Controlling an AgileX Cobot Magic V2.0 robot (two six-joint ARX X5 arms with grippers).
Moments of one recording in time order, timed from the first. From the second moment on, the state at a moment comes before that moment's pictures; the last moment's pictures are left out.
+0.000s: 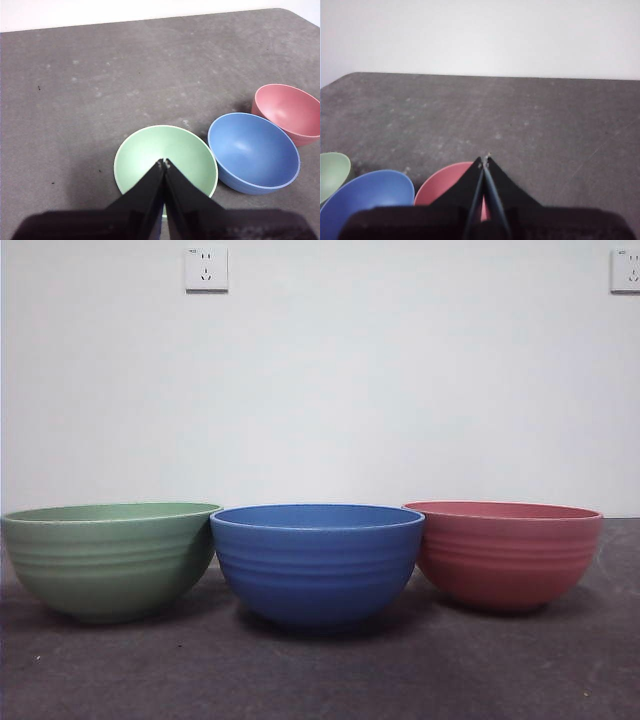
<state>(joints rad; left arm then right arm) -0.23 0.48 0.76 -0.71 0.19 -0.03 0.33 0.39 0.66 -0.49 0.03 0.06</state>
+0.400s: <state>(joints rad) -0.19 0.24 0.71 -0.65 0.16 0.02 0.33 0.39 0.66 -0.59 0.03 0.06</state>
